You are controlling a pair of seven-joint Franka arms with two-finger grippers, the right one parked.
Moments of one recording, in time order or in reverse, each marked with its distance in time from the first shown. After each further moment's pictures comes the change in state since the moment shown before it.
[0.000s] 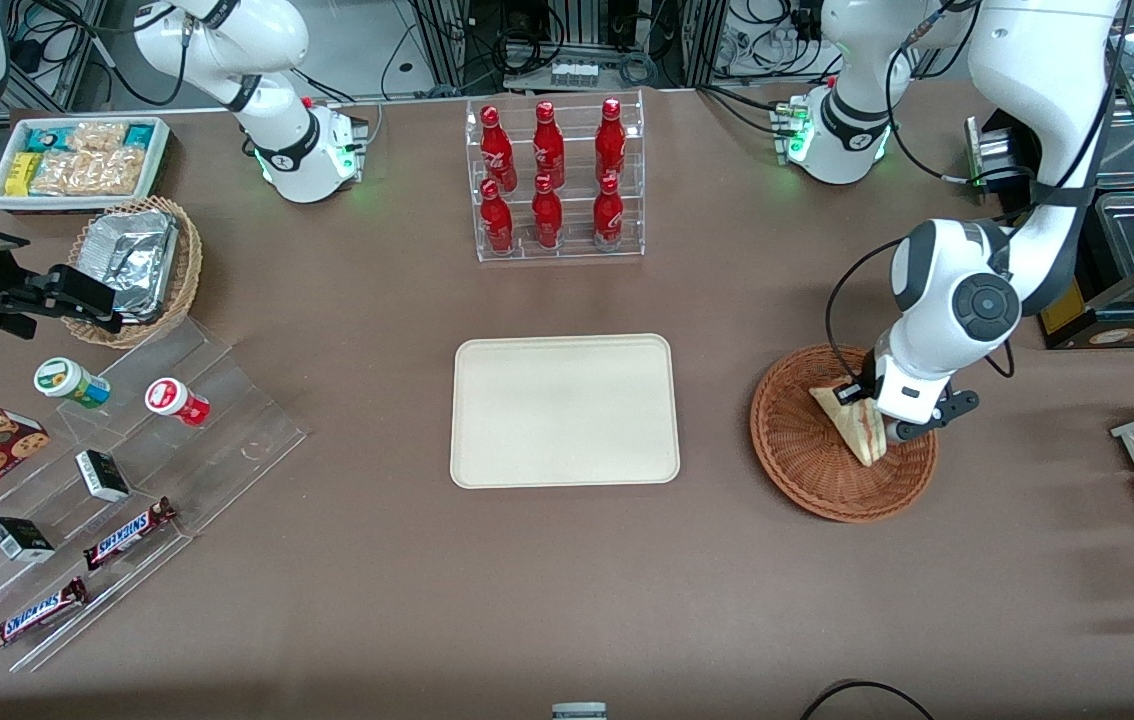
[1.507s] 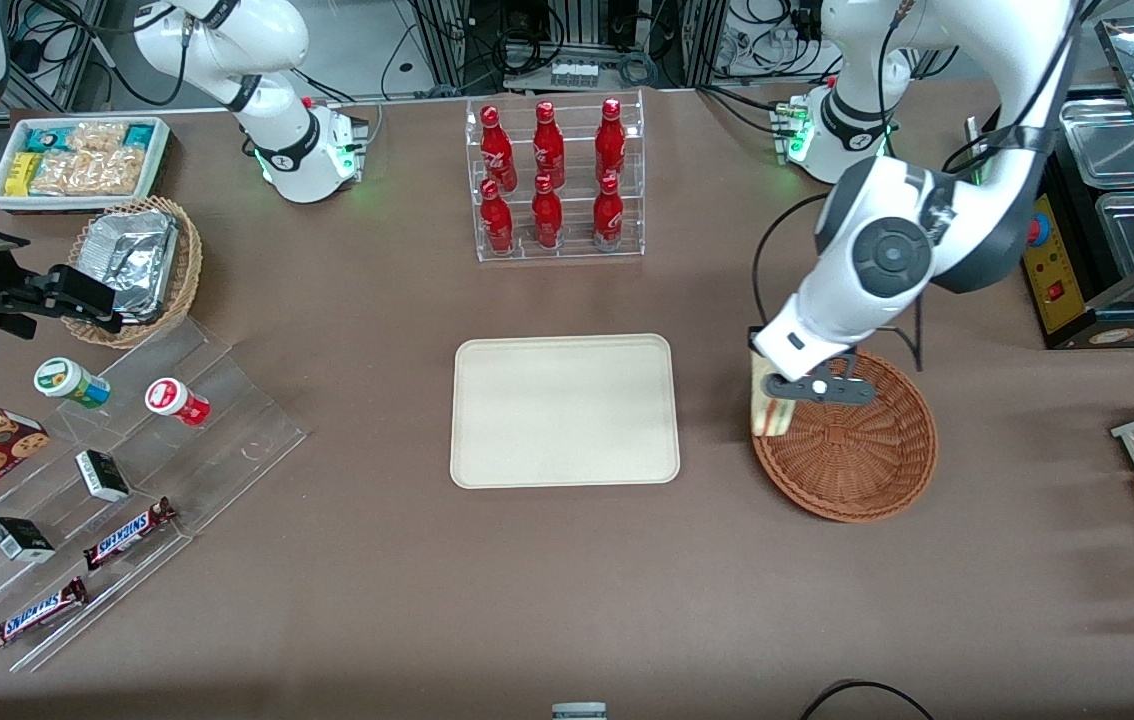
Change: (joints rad) arm -0.070 -0.043 -0.215 0.226 -0.001 -0.315 0.248
